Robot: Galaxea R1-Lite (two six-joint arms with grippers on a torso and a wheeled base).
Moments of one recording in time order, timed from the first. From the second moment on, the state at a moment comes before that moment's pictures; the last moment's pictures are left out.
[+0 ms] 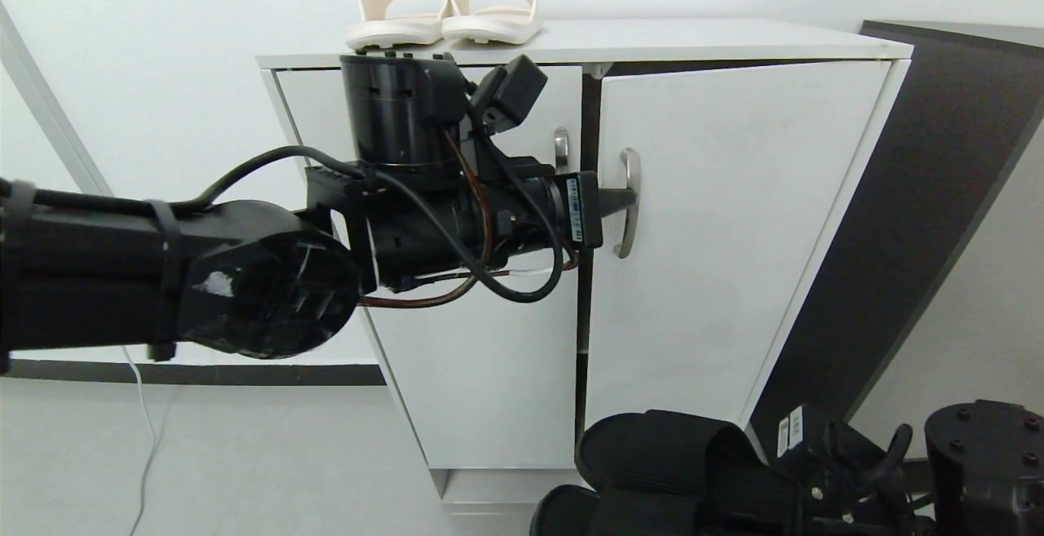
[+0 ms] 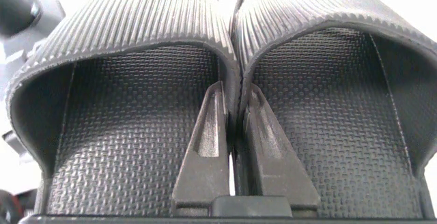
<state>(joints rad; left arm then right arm) -0.67 1.78 -1.28 -0.45 -0.33 -0.27 0.78 1.53 -0.22 -0.89 0.30 -0.04</state>
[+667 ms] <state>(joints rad) -0.65 1.62 -1.09 -0.51 -0.33 -0.29 0.79 1.53 -0.18 -0.89 0.32 -0.08</state>
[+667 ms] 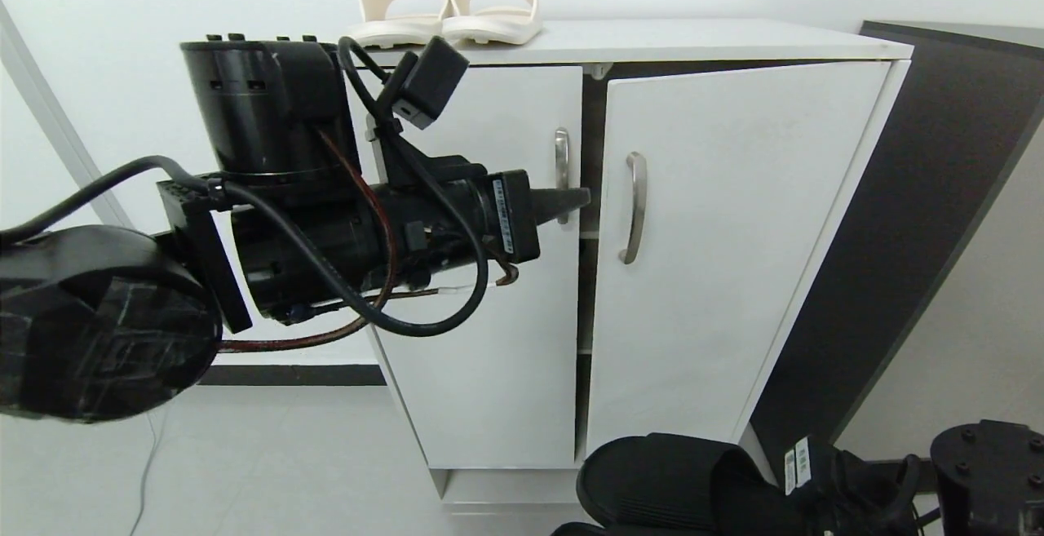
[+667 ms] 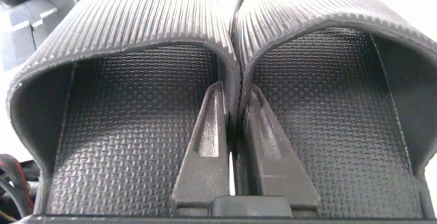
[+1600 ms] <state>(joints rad) -0.59 1.89 -1.33 -0.61 -0.38 -0.38 0.81 1.54 -0.15 -0.89 0.32 -0.13</state>
